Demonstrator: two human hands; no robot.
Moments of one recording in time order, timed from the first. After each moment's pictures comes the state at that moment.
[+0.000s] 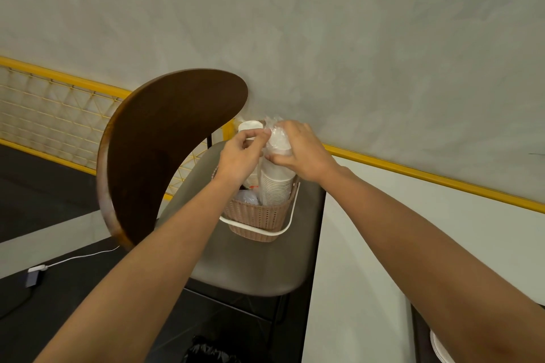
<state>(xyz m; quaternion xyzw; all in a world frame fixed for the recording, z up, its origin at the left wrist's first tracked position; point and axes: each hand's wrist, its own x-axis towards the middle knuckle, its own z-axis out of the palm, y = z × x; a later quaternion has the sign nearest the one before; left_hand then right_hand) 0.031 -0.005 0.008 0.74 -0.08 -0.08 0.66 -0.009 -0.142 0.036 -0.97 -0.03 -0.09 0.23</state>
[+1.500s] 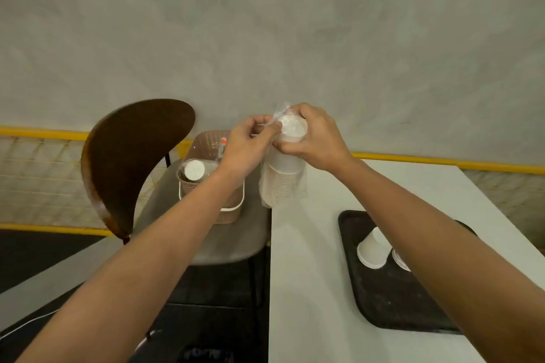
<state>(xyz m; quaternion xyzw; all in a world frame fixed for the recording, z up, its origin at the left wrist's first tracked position) -0.142 -0.020 0.116 0.67 -0.26 -0.12 0.69 -0.218 -0.141 0.139 -0.91 0.08 -0.30 0.28</state>
